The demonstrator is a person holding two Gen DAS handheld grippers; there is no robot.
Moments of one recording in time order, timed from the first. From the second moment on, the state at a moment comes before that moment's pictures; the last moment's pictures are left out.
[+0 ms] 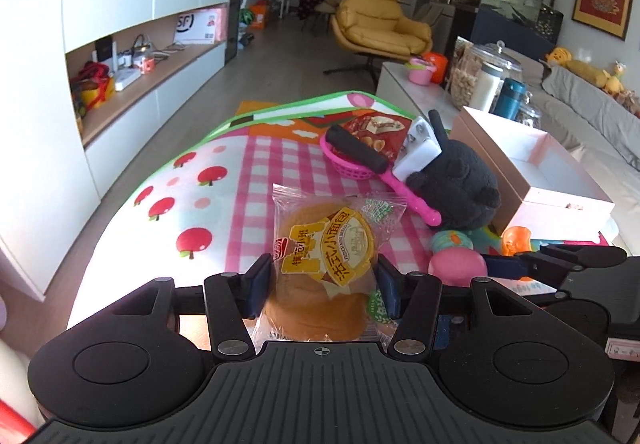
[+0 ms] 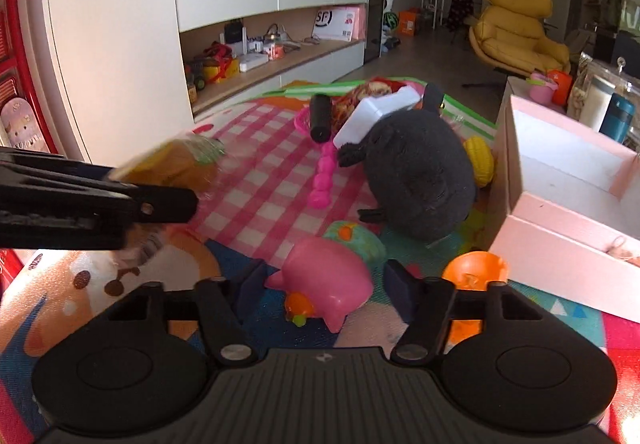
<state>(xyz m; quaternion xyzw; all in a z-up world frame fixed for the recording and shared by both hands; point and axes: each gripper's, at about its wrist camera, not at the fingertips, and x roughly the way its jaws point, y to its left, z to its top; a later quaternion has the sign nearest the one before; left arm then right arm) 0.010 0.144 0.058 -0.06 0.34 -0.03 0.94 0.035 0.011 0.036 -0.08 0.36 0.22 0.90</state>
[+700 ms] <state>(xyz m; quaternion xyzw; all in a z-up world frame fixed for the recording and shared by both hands) 0.073 -0.056 0.144 -0.03 0.25 -0.16 0.95 -0.073 -0.184 0.082 -0.06 0.30 0.10 0.95</state>
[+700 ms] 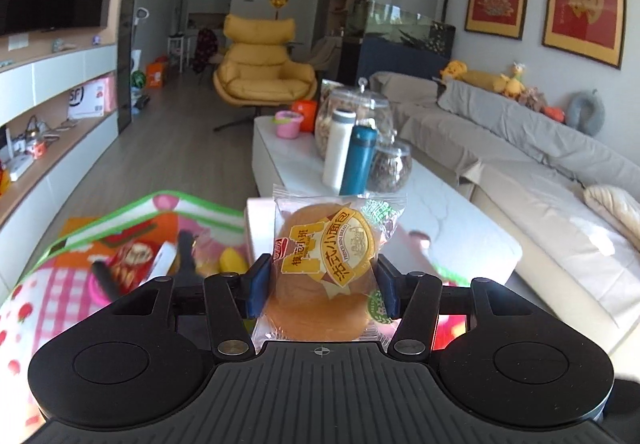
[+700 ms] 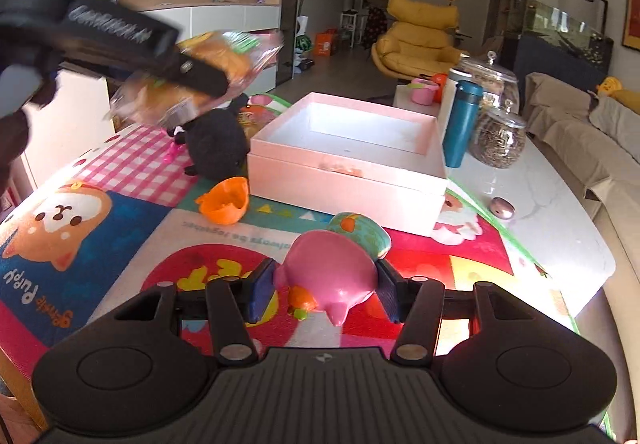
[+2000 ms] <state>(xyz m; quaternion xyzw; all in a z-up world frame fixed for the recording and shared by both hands) 0.019 0.053 0.028 -0.08 0.33 -0.13 0.93 0.129 -0.107 0.108 -0.13 0.27 0.03 0.95</state>
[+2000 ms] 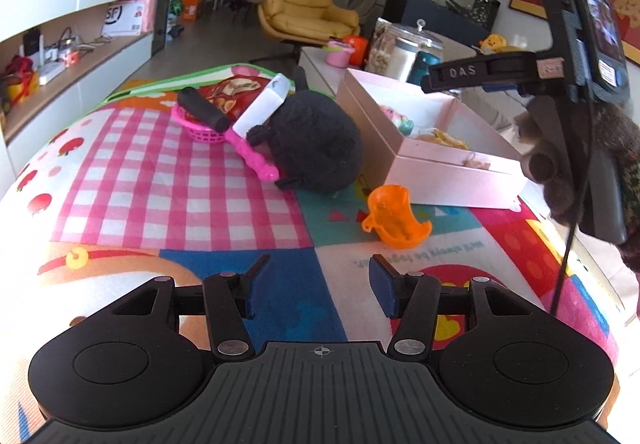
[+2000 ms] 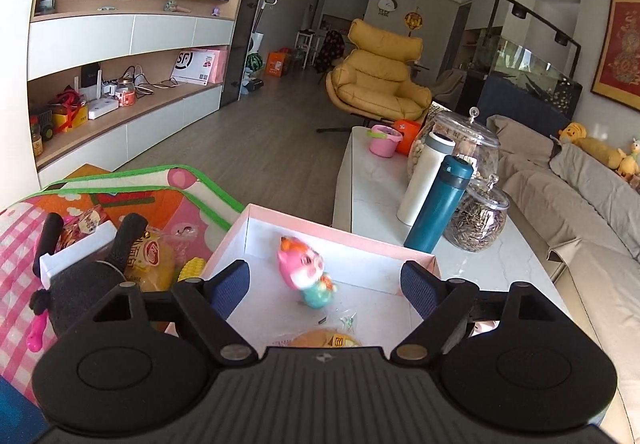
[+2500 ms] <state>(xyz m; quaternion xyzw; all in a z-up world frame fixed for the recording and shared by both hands) 0.098 0.066 0.052 -0.23 0.33 -0.08 0.91 0.000 -0.173 0.039 -0.03 0.31 0.06 0.95</state>
